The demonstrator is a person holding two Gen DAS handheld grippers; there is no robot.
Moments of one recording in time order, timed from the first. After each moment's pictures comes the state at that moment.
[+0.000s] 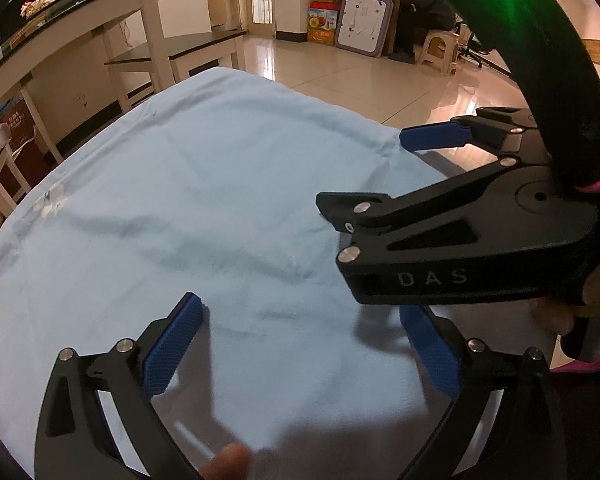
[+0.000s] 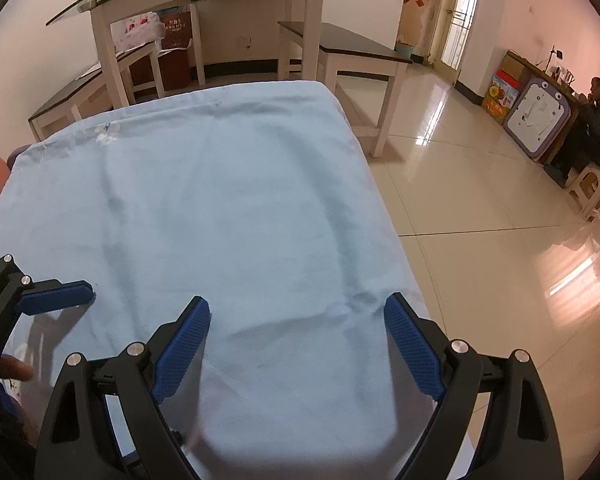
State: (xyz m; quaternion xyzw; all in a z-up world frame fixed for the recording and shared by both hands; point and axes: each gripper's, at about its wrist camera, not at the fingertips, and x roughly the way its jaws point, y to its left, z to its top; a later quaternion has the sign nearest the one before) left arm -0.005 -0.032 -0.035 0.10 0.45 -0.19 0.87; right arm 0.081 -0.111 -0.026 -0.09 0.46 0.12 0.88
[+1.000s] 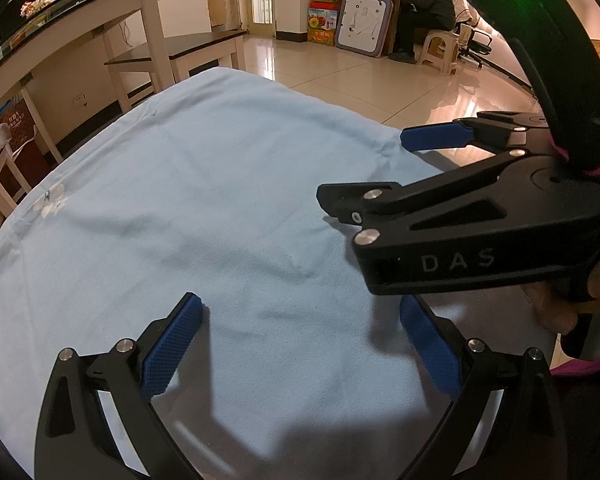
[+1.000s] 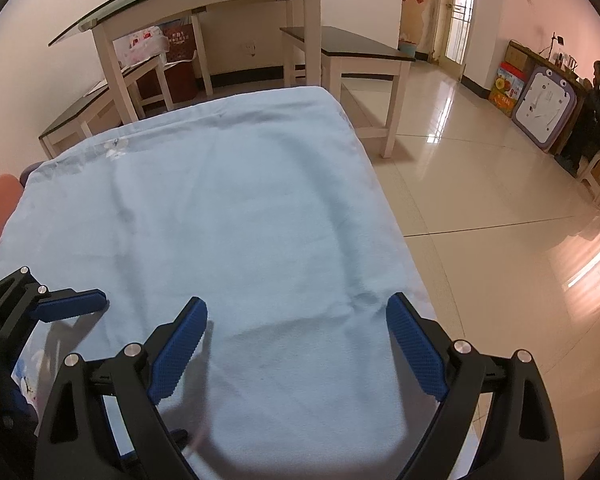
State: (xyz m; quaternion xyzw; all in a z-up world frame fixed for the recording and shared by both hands) left arm -0.006 -0.030 -0.036 0.10 0.45 -0.19 0.87; right arm 0.080 -0.122 -0.023 -0.05 0.45 0.14 0.88
